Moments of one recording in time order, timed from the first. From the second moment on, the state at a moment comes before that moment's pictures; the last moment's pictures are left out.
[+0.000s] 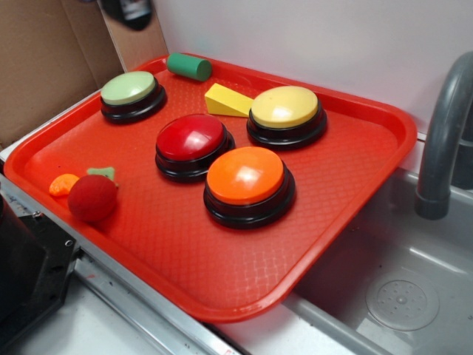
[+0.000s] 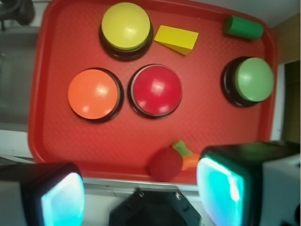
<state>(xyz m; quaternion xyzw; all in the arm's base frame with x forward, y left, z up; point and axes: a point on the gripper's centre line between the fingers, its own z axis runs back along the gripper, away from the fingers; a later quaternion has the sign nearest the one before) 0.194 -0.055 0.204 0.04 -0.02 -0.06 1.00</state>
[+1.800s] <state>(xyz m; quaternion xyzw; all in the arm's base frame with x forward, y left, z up) 0.325 -0.054 0.069 0.05 -0.04 -0.02 1.00</state>
